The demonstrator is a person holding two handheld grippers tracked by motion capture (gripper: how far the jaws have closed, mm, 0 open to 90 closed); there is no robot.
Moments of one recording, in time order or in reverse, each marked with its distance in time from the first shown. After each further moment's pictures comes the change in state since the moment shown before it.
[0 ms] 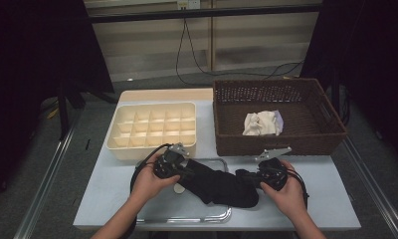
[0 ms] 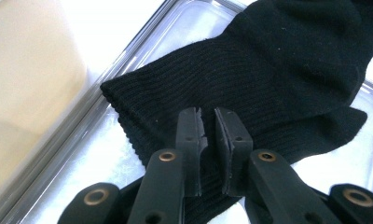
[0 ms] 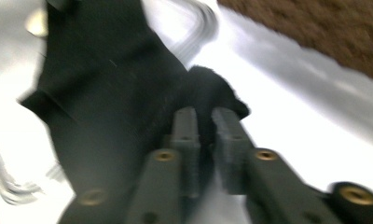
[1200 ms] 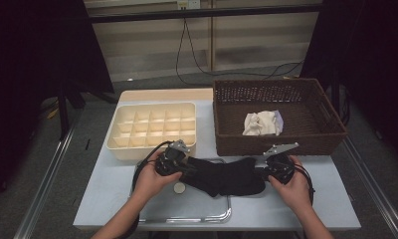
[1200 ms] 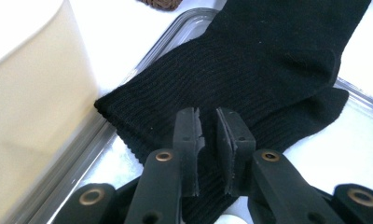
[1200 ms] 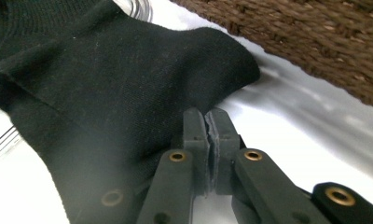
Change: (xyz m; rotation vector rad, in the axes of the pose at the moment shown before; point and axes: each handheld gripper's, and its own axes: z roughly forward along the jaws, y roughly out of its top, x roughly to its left) left arm 0.005 0.006 0.002 -0.041 0.012 0.009; right arm -0.033 -0.004 0.000 0.002 -0.068 0.015
